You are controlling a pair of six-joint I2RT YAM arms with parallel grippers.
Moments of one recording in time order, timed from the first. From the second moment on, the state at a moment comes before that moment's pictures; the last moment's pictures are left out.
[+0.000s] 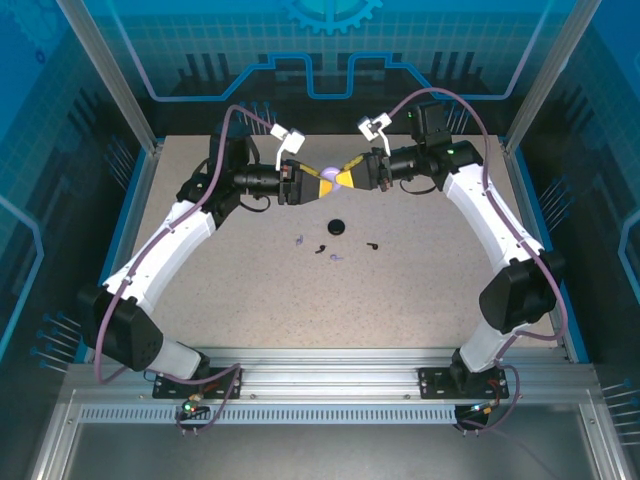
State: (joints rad) left arm -0.35 1.47 1.39 -0.25 1.04 -0.36; right arm 0.31 1.69 1.72 -0.72 -1.28 -0.04
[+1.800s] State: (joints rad) left arm -0.37 1.45 1.31 -0.13 0.98 -0.21; right arm 0.31 1.55 1.69 -0.70 -1.04 -0.03
